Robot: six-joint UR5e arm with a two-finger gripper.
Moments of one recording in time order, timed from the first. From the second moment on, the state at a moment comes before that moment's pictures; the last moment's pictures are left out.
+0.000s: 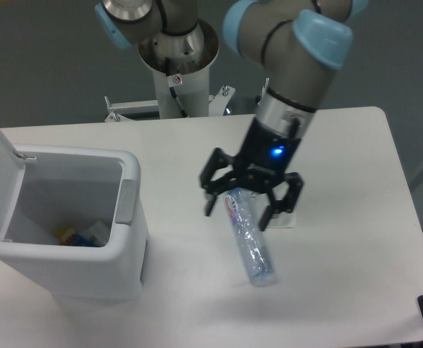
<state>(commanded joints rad) 2.65 -1.83 -1.51 -1.06 0.92 0.56</state>
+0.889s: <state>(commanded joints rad) 2.68 -1.83 -1.54 -1.08 1.04 0.62</state>
